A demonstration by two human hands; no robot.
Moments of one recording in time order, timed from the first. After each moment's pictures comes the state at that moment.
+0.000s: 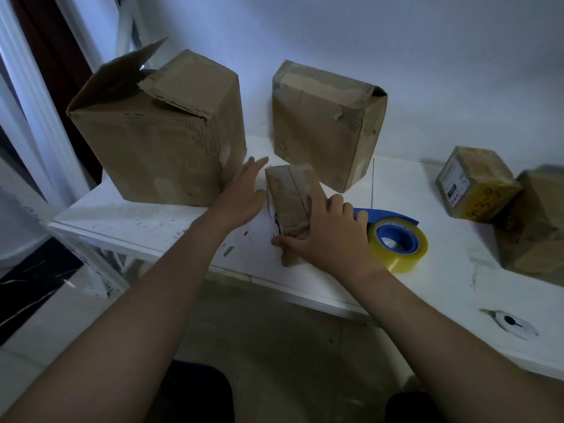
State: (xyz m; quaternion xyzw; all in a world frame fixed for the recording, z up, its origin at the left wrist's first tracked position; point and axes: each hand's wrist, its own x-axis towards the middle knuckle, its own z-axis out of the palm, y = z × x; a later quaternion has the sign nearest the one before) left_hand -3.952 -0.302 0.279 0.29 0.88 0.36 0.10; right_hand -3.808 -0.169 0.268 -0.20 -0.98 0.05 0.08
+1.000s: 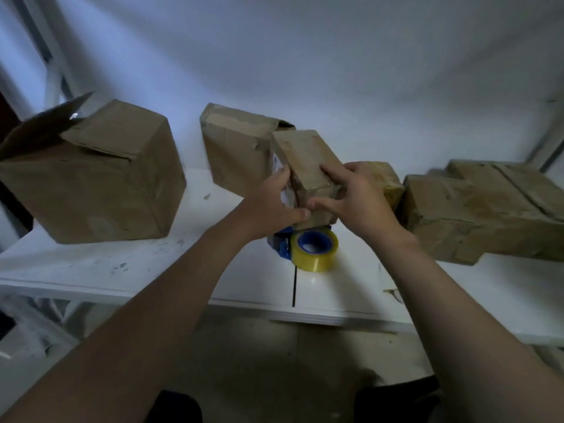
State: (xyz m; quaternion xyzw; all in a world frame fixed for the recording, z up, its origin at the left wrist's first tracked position) left_hand -3.836 -0.183 0.345 0.48 0.77 0.40 0.13; right_hand -3.704 -0.035 0.353 -0.21 -0.90 0.28 0.24
